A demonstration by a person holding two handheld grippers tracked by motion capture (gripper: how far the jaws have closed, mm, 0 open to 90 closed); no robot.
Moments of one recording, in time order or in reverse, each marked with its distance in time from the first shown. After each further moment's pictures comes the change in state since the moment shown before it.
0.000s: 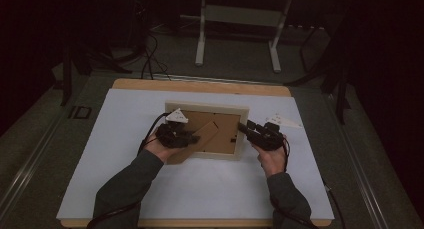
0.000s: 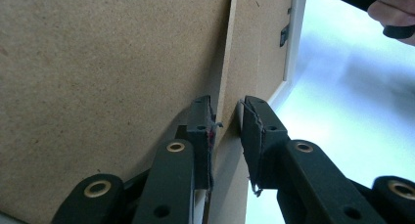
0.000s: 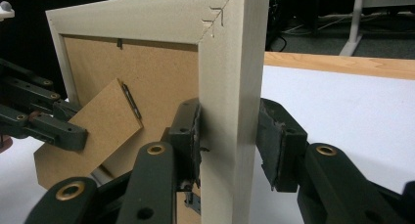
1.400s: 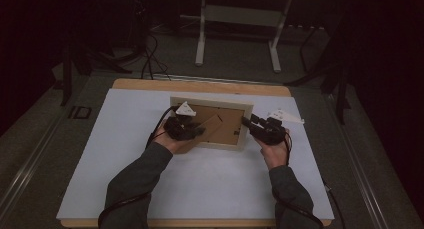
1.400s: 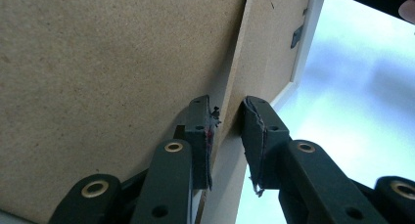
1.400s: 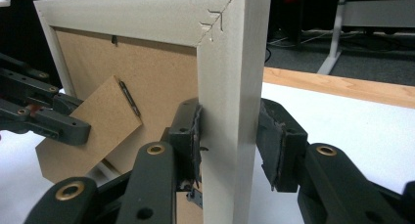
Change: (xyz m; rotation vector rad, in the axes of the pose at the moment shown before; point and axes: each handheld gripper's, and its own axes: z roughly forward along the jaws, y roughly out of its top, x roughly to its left) left arm 0.008 0.019 0.020 -0.009 0.076 0.021; right arm -0.013 0.010 0.006 -0.025 -0.050 -0.069
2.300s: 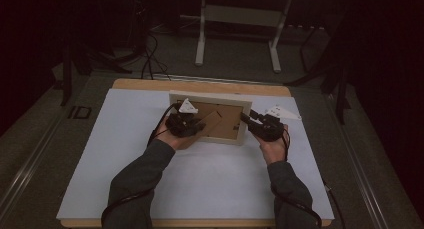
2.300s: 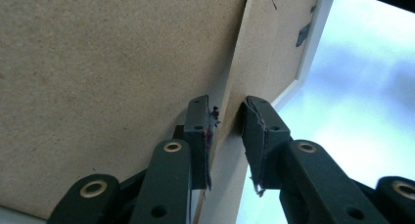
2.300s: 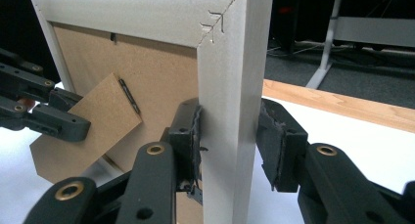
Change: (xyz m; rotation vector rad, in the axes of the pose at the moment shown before) left arm 0.002 0.007 0.004 -0.009 0.069 0.023; right arm 0.000 0.007 0.008 -0.017 -0.022 -0.052
